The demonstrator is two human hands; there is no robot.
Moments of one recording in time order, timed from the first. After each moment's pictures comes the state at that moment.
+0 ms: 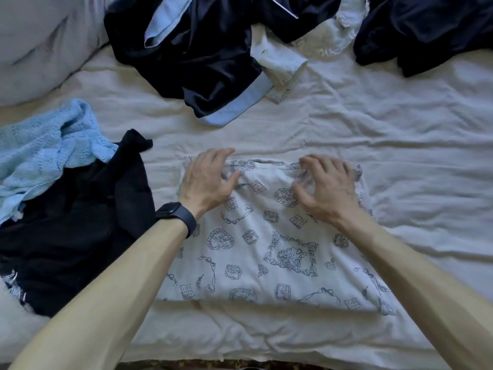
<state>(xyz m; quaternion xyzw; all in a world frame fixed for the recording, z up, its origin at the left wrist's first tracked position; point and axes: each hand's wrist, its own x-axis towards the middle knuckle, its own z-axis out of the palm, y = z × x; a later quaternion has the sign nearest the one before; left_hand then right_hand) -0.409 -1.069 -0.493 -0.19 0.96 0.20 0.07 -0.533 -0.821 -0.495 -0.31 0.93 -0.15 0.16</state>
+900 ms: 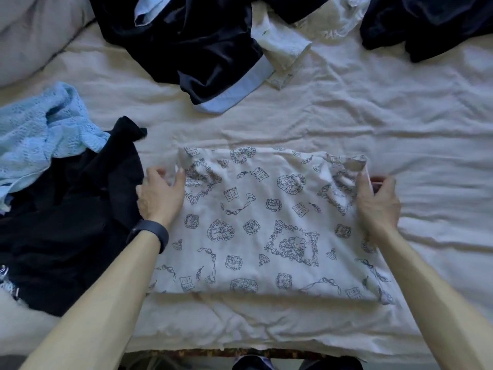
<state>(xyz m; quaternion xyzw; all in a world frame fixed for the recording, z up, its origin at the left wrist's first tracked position) -0.341 -1.102 -0.510 -0.58 0.77 0.25 0.11 -0.533 -0.747 -0.512 0.15 0.93 -0.25 0.21</state>
